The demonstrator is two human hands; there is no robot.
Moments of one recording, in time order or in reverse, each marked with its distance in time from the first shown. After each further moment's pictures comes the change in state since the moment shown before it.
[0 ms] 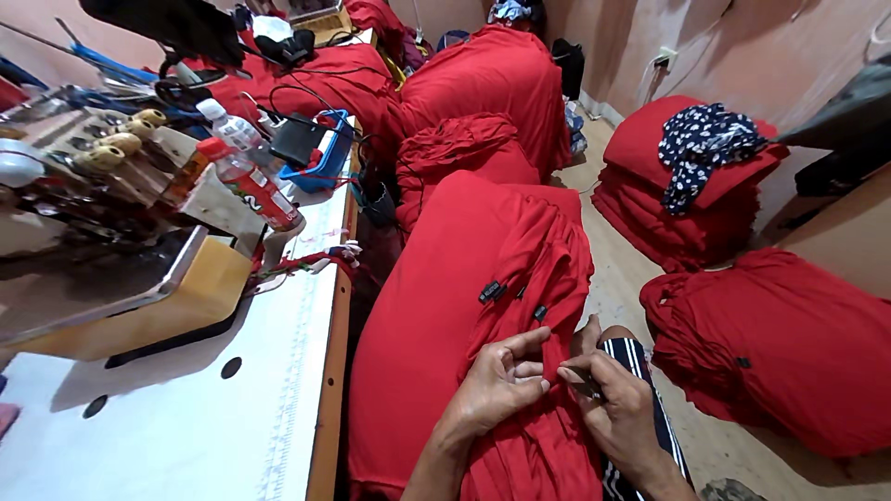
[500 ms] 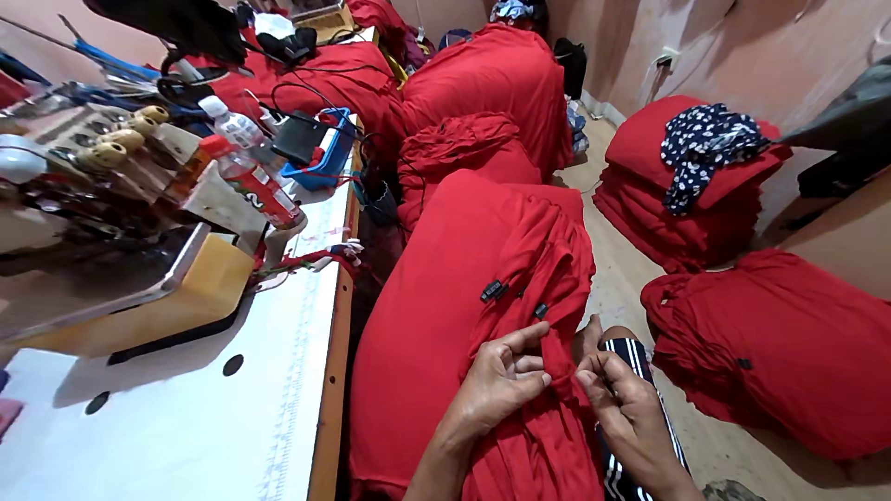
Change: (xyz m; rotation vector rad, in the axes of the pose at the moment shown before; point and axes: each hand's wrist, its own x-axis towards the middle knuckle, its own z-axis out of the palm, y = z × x) left_hand 0.000 -0.001 0.002 -0.020 0.056 0.048; right_hand 0.001 -0.011 -0.013 0.331 -0.096 0.239
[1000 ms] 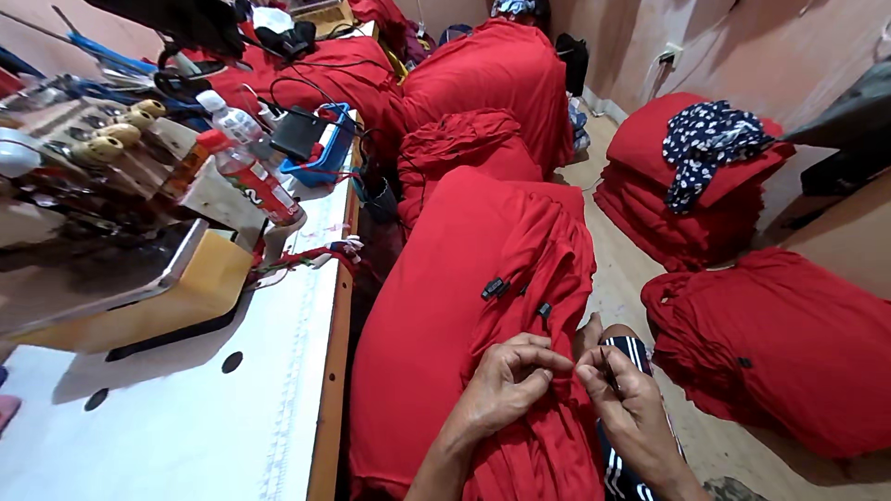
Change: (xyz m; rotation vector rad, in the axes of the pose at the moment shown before) left_hand -0.001 -0.009 -0.003 0.217 -0.074 0.208; right_hand 0.006 -0.006 0.000 0.058 -0.006 0.026
